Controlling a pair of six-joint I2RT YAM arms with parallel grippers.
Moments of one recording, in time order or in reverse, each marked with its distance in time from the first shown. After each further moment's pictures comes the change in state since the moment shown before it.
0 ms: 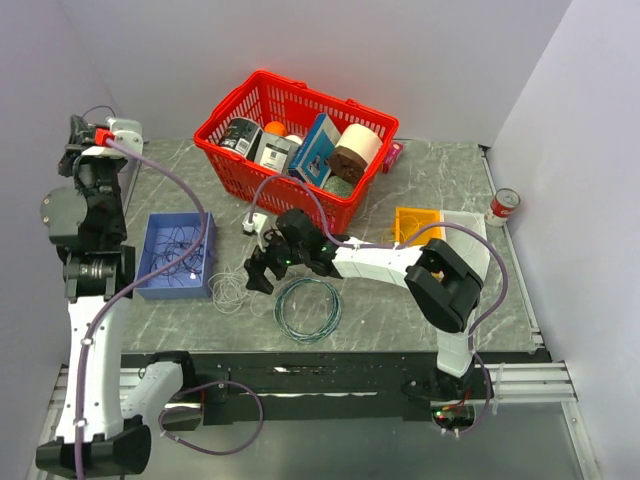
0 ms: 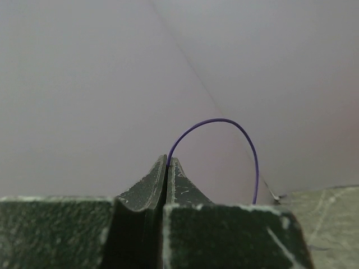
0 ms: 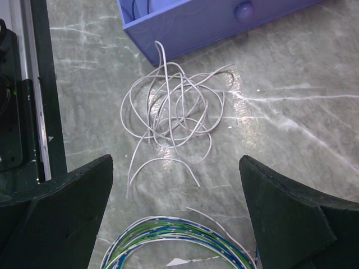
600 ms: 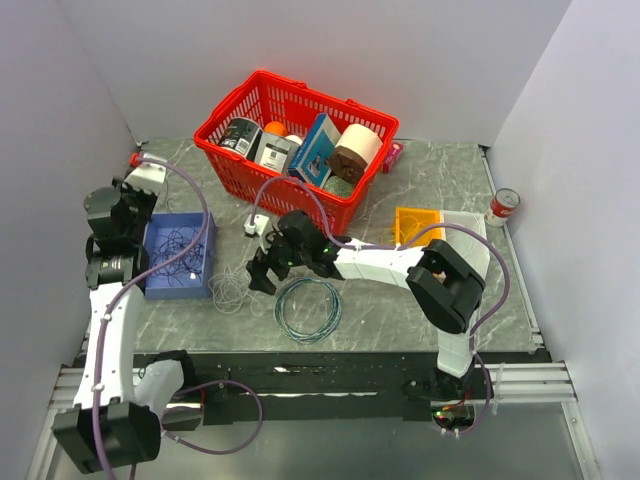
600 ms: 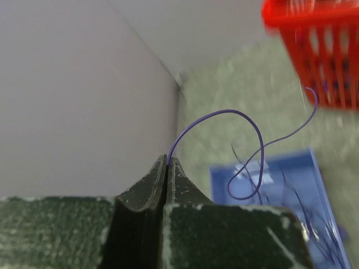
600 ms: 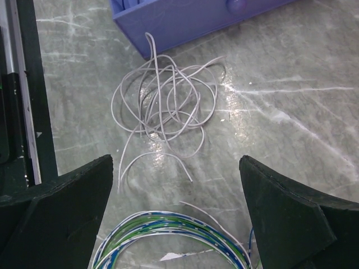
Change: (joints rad) left arm 0.111 0.041 -0.271 -0.230 0.200 -0.187; right arm -0.001 -0.012 -0.022 -0.001 0.031 -0.025
